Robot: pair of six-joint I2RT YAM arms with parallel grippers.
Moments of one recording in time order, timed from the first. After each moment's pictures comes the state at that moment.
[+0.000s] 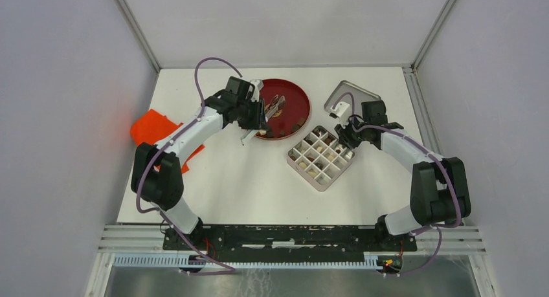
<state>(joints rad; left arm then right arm) -0.44 1.67 1.33 -0.57 0.23 -0.30 0.16 1.49 0.88 -0.30 -0.43 -0.62</state>
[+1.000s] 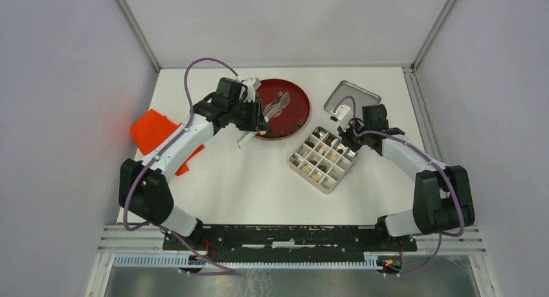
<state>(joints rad) -0.44 1.53 1.28 -0.57 0.32 -0.30 0.17 1.44 0.83 -0.28 -0.39 -0.60</state>
